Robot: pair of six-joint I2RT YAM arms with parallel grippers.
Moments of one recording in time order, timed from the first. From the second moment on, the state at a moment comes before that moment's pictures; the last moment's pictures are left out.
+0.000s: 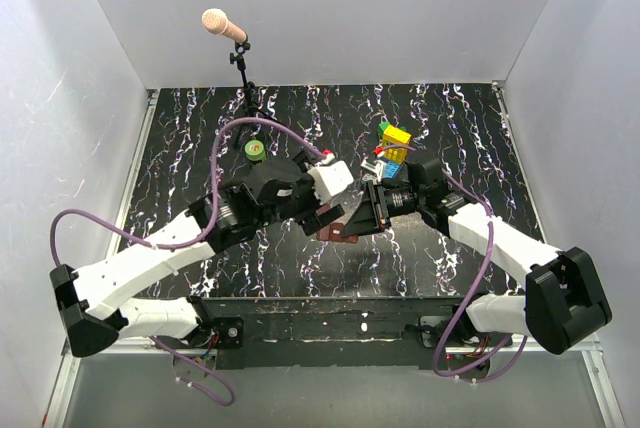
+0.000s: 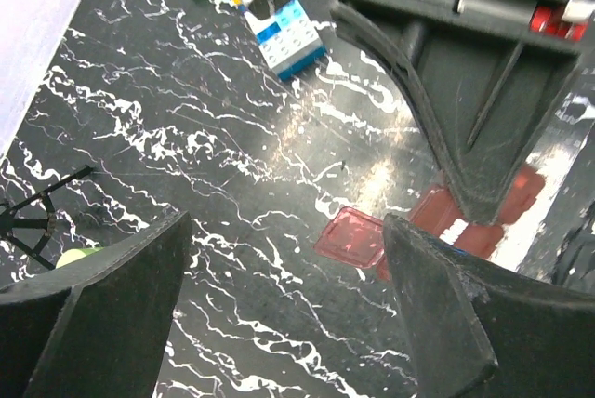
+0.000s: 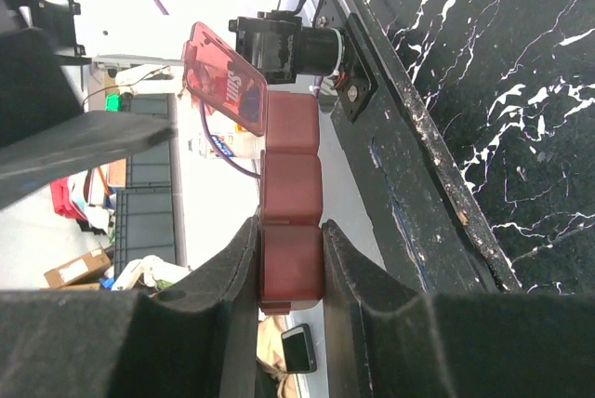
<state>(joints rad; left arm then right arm) -1.00 1.18 1.18 -0.52 -0.11 0.35 0.53 1.26 0.74 -0.04 -1.12 0.79</state>
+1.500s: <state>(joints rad) -0.46 1.27 0.81 0.35 0.89 -1.03 0.37 1.13 0.65 0.31 -1.10 1.08</state>
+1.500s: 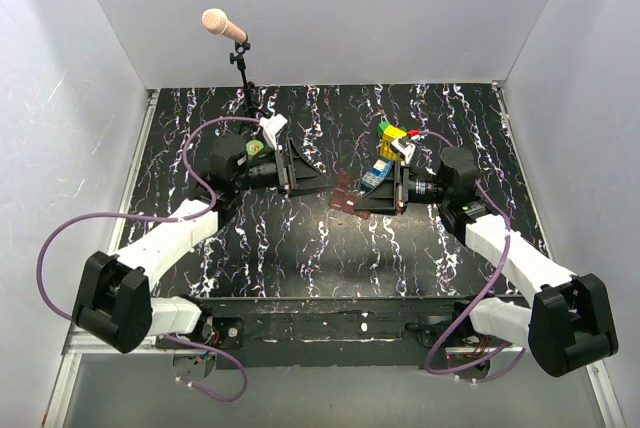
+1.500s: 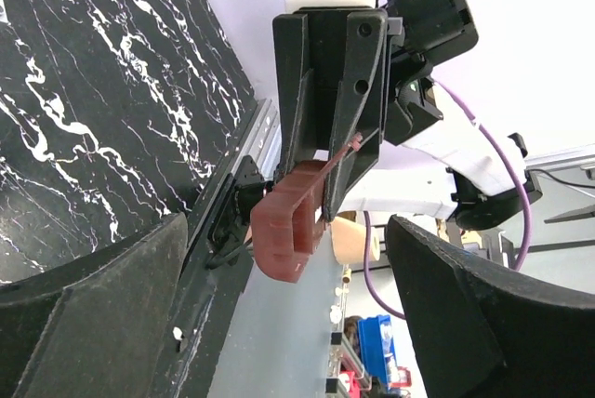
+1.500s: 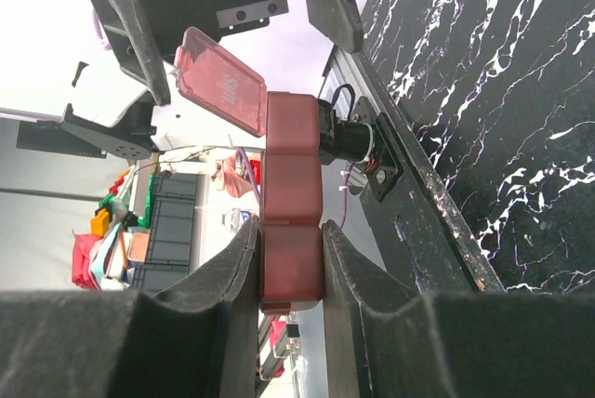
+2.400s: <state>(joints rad) -0.57 1.39 0.83 0.45 0.91 -1.06 0.37 1.13 0.64 0.36 -1.11 1.13</state>
